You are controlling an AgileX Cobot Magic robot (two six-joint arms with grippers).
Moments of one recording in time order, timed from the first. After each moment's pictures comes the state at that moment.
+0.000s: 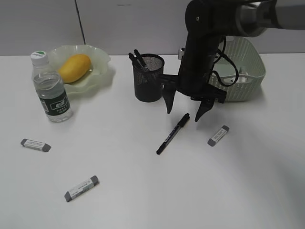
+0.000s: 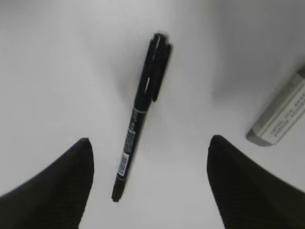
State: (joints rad) left arm -0.10 -0.01 -0.52 -0.01 1.06 -0.02; right arm 0.50 2.24 -1.72 0.11 1.06 0.76
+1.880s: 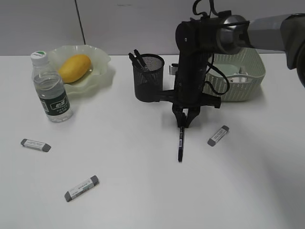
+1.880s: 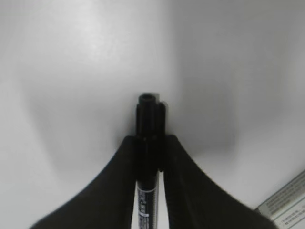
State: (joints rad) left arm -0.10 -0.01 -0.52 -0.01 1.06 -0.02; right arm 0.50 2.41 -1.85 0.05 1.09 0.64
